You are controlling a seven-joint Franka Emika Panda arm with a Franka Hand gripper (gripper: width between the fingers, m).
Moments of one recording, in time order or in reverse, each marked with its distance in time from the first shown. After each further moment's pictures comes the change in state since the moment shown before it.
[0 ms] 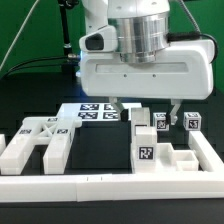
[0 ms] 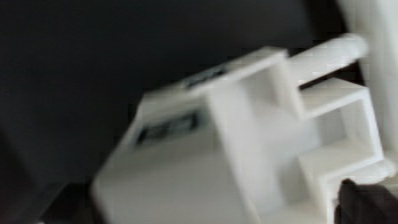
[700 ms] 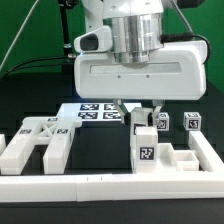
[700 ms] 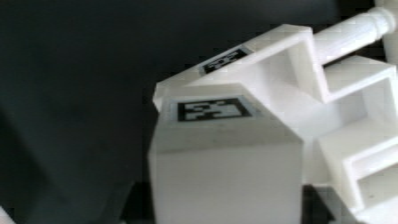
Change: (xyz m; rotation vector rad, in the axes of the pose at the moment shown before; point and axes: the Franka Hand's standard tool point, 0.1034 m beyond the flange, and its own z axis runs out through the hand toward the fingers) arm -0.004 0.004 0.003 0.004 0.007 0.280
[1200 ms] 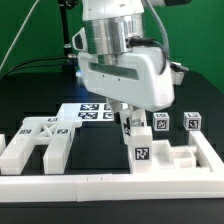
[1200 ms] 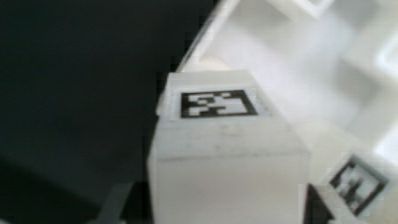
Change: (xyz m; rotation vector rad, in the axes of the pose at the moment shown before) arm 0.009 0.019 0.001 0.040 -0.046 0.694
